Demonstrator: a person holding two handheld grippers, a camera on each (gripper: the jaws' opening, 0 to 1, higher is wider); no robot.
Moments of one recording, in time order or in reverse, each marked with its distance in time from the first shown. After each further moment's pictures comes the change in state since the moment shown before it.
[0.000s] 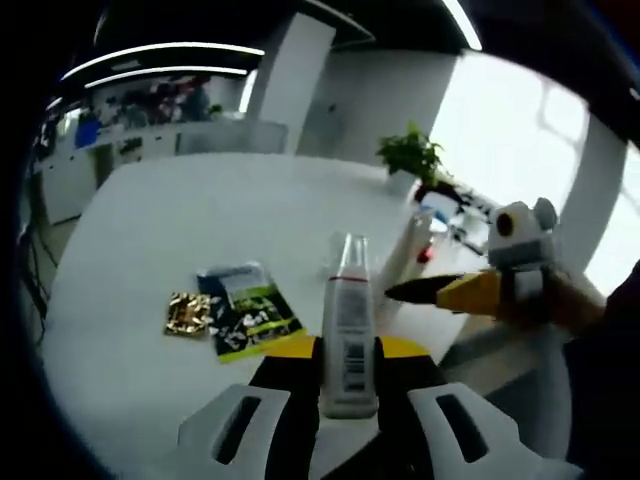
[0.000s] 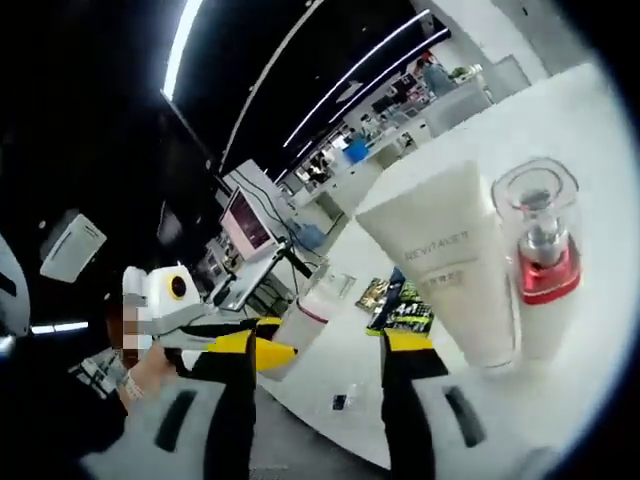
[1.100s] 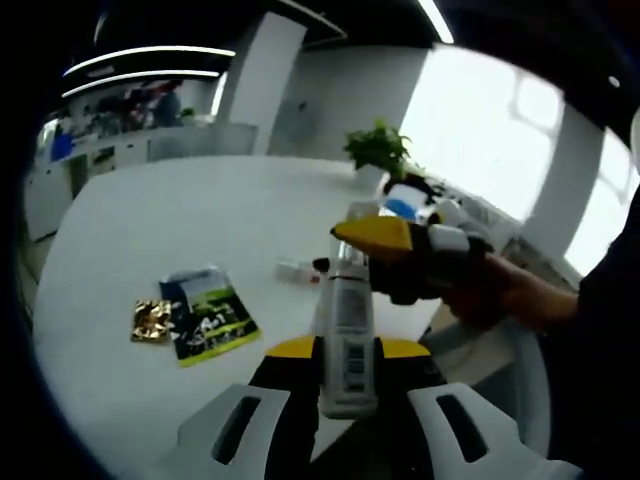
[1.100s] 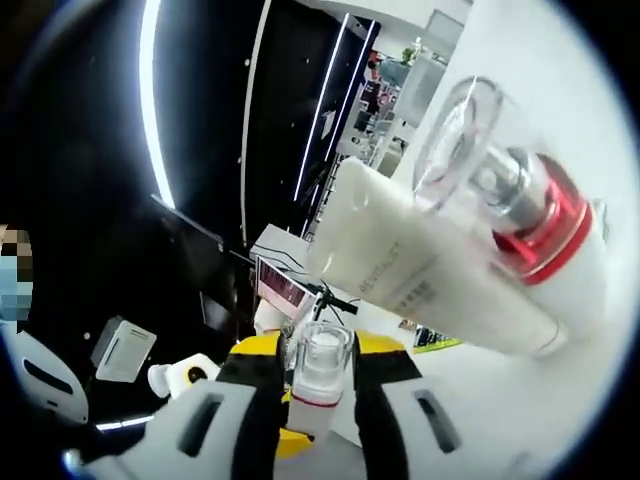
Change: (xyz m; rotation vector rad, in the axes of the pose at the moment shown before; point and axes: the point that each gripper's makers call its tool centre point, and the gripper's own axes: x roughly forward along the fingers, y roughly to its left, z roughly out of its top) left arm 0.008 -0.042 -0.005 0.055 0.020 -0.108; right arm 0.002 0.003 0.024 0.290 -0.144 0.151
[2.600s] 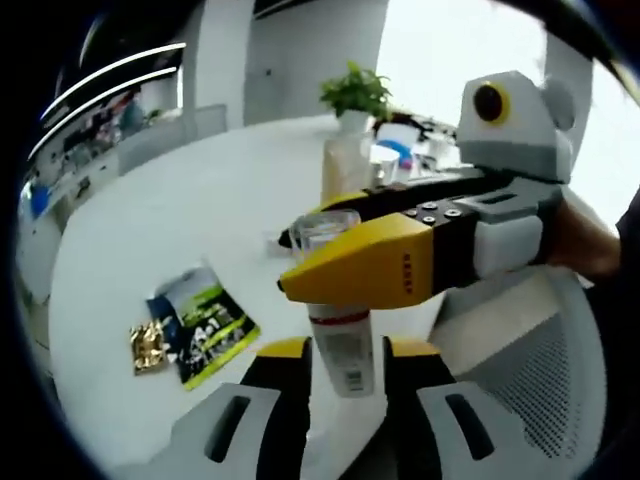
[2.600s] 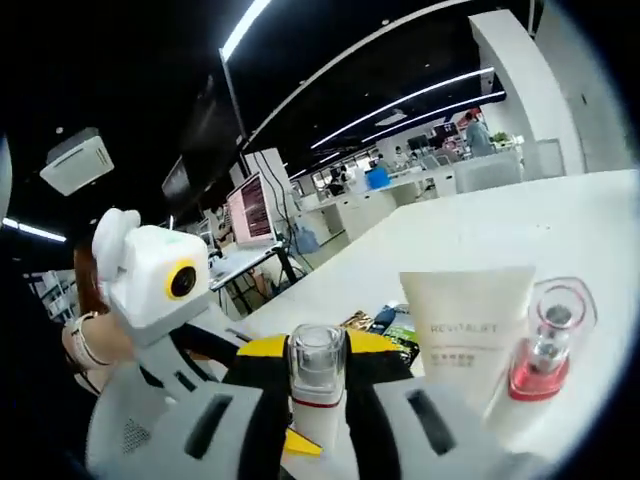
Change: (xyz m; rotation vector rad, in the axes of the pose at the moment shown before) left arm 0.047 0.009 -0.023 0.207 0.222 0.028; right arm 0.007 -0.002 -0.011 -0.744 0.189 -0.140
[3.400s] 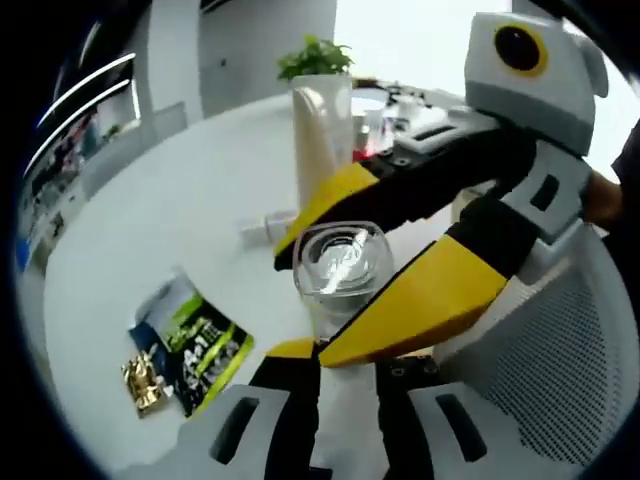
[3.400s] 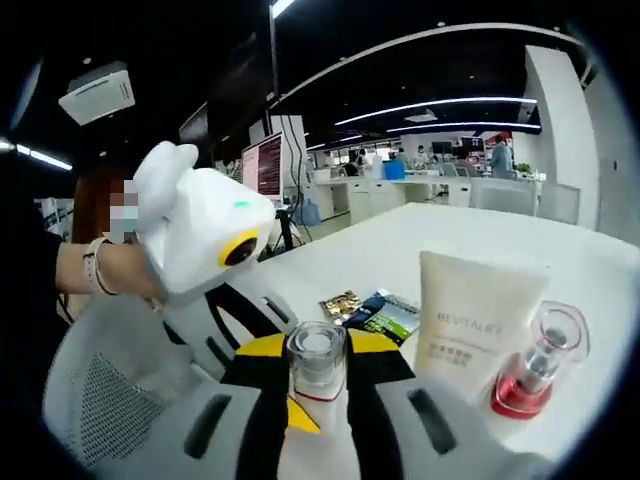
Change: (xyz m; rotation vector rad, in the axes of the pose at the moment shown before) left arm 0.033 0.005 -0.018 0.188 0.132 -0.095; right arm -0.003 -0.003 -0.026 -0.240 0.124 0.013
